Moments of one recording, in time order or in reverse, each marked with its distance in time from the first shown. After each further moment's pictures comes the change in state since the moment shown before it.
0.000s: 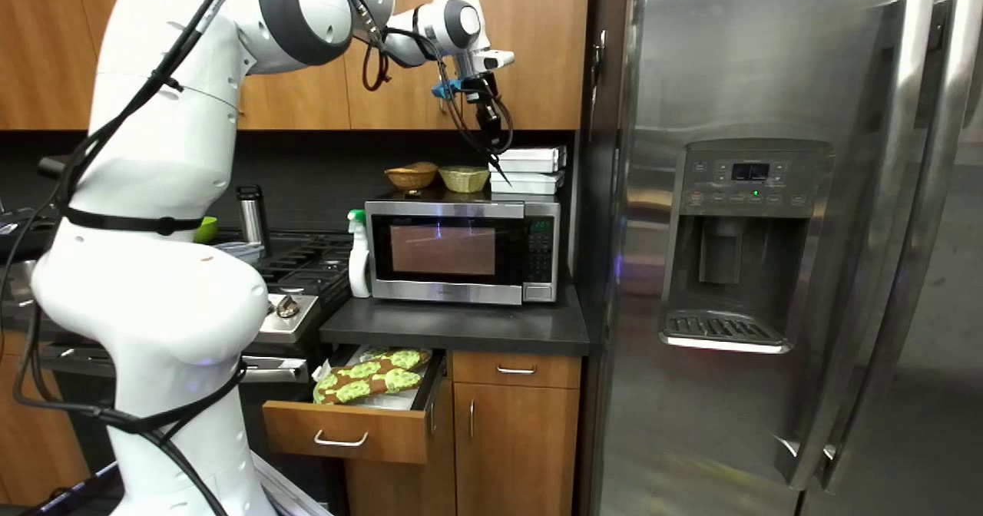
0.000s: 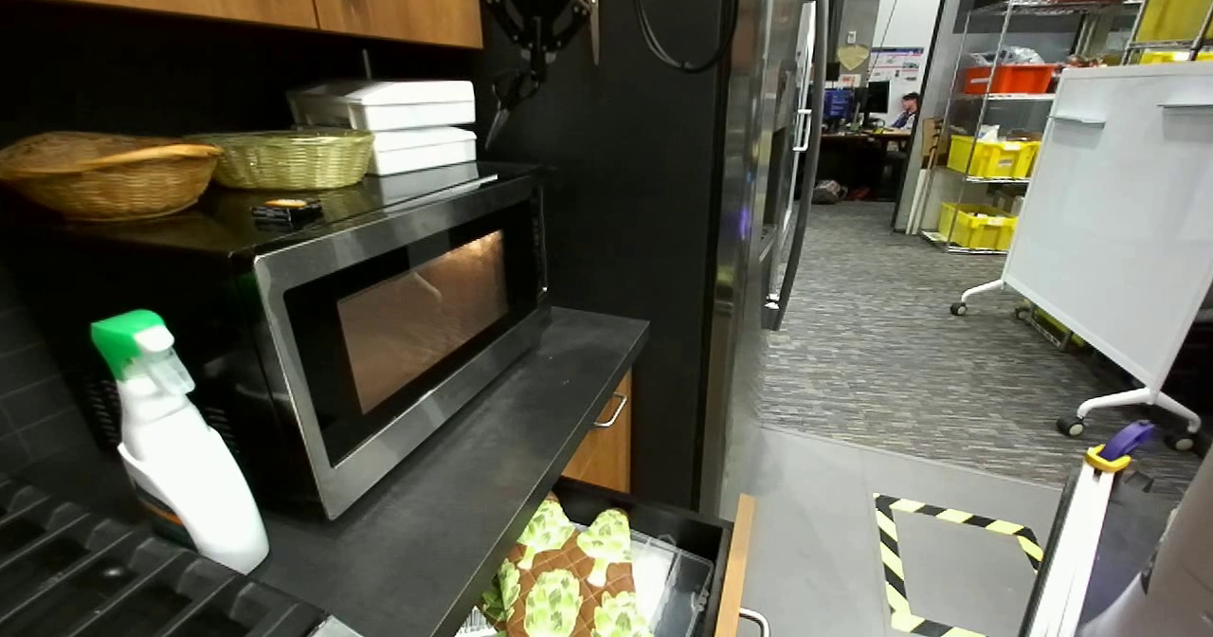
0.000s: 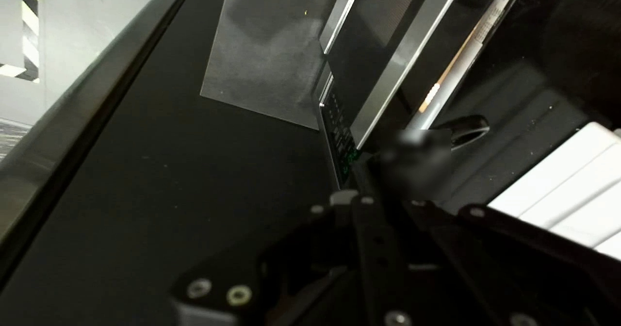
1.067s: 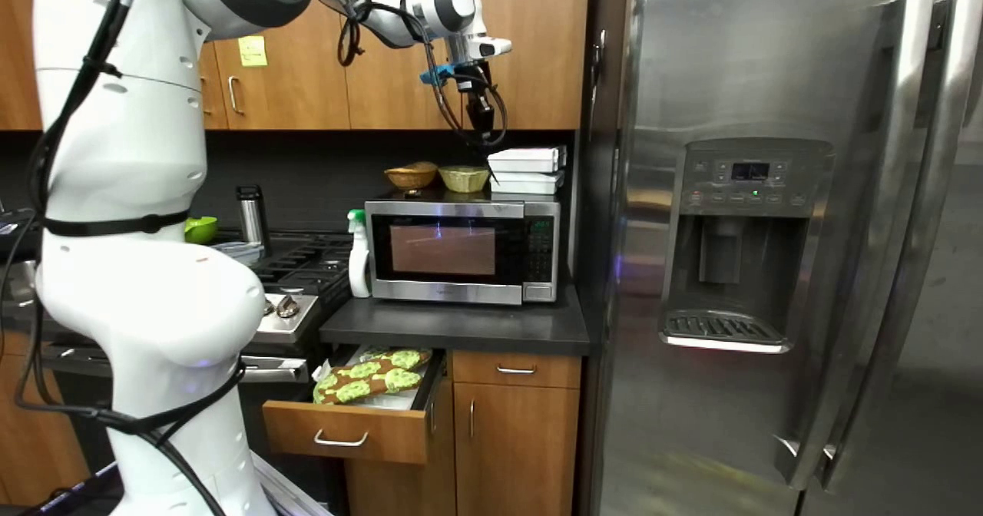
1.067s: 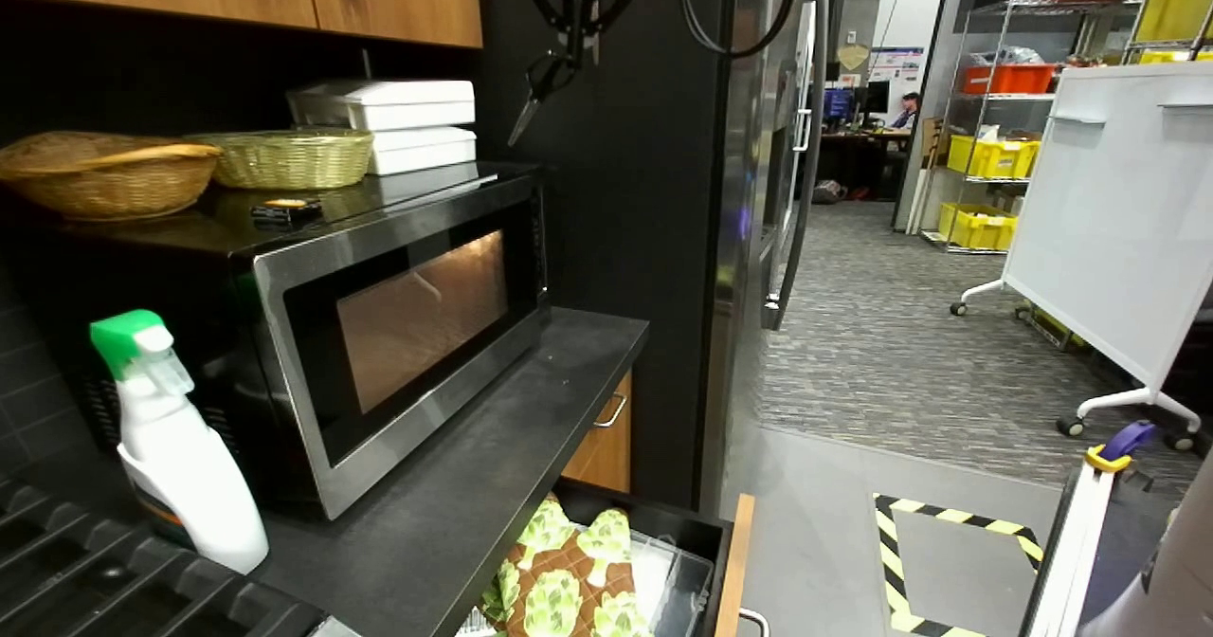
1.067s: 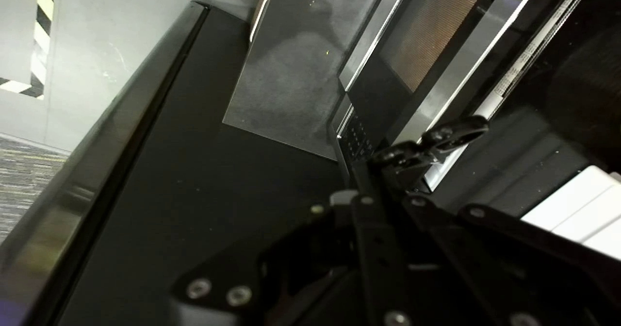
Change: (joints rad) arm -0.035 -0.186 0.009 -0.207 0.058 -0.006 -0.091
